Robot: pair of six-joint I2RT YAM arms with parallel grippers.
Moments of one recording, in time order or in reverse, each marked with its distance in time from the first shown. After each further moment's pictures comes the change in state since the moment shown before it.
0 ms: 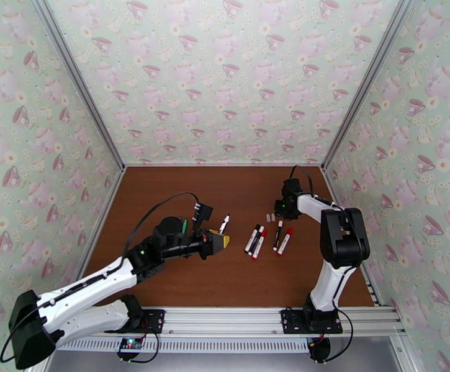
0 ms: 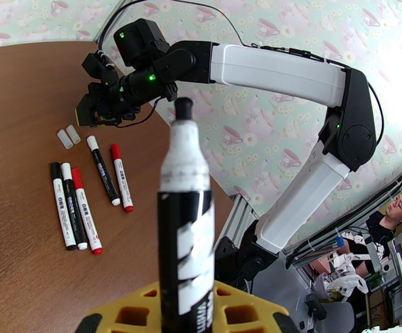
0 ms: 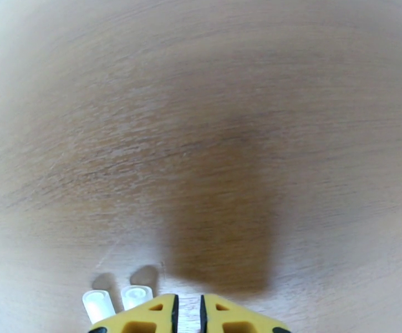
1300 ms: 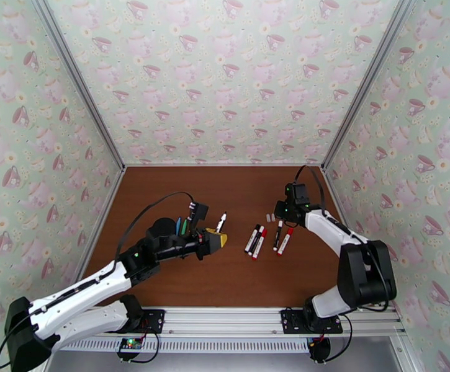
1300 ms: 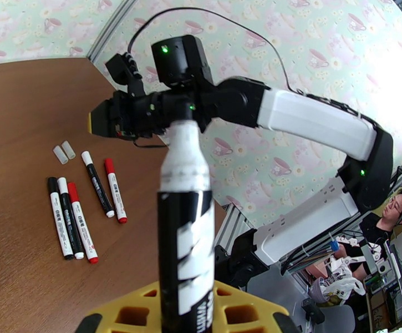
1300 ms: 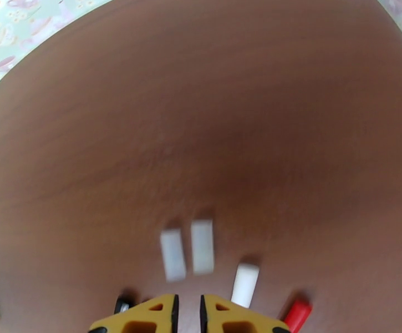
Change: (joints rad) left arm 0.000 -0.051 -0.001 -0.003 -0.010 0.001; right arm 0.050 -0.310 -0.204 0.133 0.010 0.085
